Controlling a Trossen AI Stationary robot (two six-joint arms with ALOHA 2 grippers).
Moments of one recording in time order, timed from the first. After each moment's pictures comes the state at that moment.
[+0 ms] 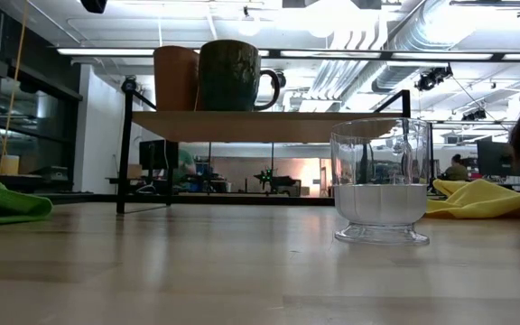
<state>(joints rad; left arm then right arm) -0.35 0.68 0.64 0.00 -0.57 -0.26 1.07 1.57 1.23 -1.16 0.02 1.28</state>
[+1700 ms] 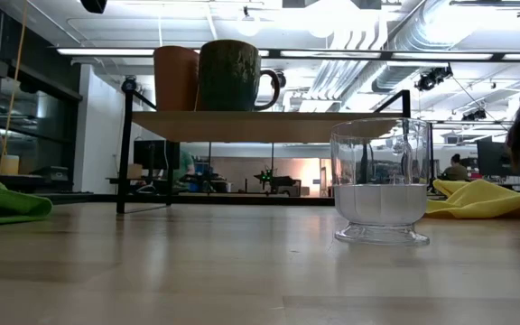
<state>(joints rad) -0.35 0.68 0.64 0.00 -0.57 -0.26 1.04 1.63 1.17 -1.08 0.05 1.26</state>
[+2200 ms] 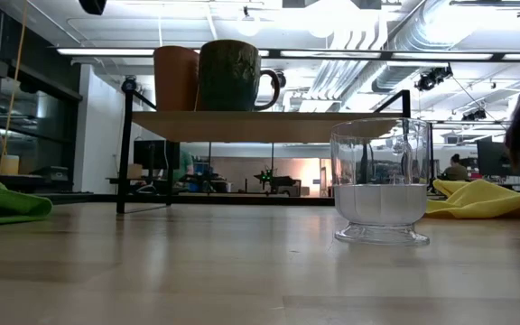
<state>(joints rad) -0.35 0.68 0.64 0.00 -0.59 -0.29 0.92 1.25 1.15 -0.96 0.51 1.05</state>
